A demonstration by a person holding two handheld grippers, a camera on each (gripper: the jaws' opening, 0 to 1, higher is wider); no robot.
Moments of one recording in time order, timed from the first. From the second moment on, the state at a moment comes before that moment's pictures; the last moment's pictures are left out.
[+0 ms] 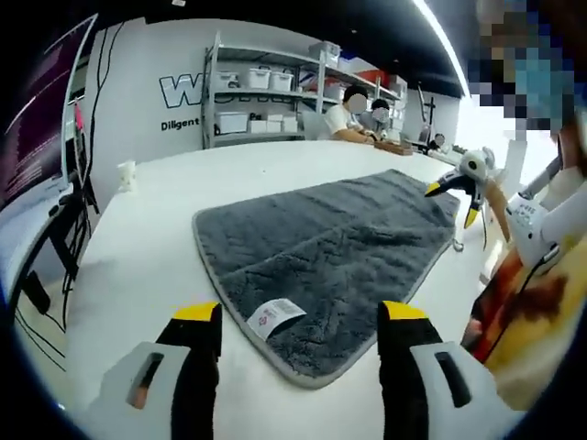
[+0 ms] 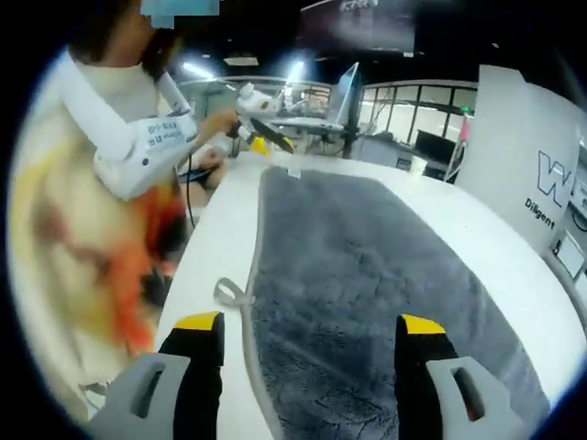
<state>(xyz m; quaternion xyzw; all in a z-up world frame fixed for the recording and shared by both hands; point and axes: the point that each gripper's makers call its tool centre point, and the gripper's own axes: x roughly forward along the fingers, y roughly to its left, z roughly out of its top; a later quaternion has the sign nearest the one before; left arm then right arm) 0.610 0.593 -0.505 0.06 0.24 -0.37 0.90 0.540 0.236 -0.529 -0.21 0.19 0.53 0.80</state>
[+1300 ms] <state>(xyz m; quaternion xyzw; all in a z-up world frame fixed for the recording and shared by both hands) 0.763 0.533 -0.487 0.08 0.20 -0.39 0.90 0.677 0.108 -0.439 -0.14 0.06 0.26 0.95</state>
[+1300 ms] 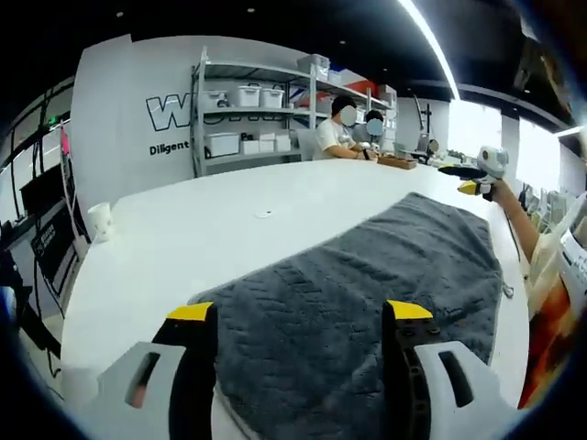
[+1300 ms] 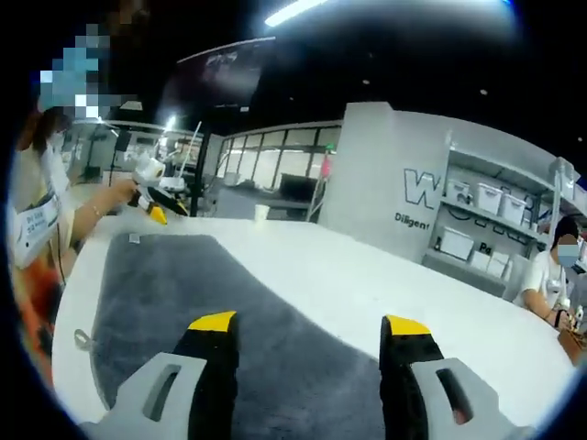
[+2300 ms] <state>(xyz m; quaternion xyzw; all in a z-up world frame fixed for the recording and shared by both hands) 0.830 0.532 -0.541 0.13 0.26 -0.35 0.89 0.769 0.057 -0.539 -0.14 0.24 0.20 0.94</state>
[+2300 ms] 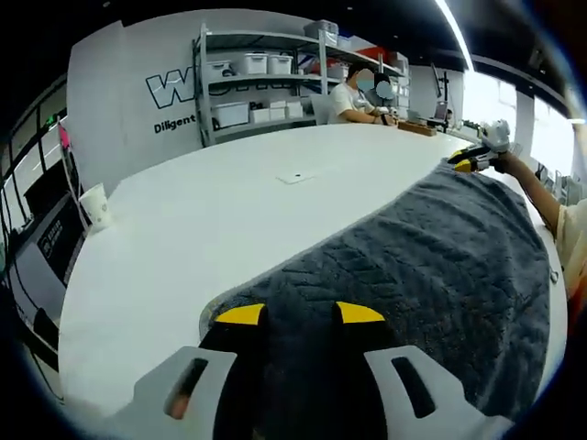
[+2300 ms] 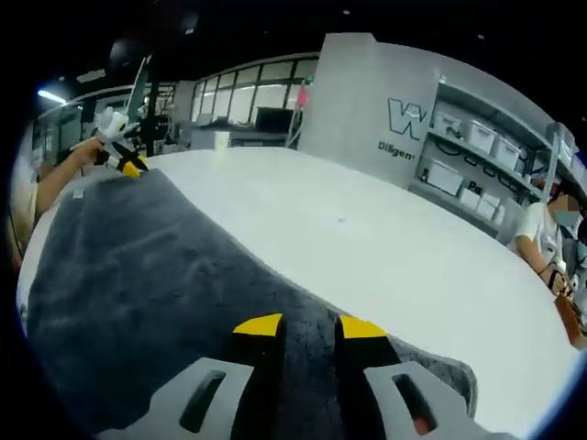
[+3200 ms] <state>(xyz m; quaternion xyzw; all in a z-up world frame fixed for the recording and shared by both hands) 0.825 0.523 -0.555 0.17 0.27 -0.35 0.88 0.773 0.048 -0.561 -0.14 0.27 0.19 0.93</state>
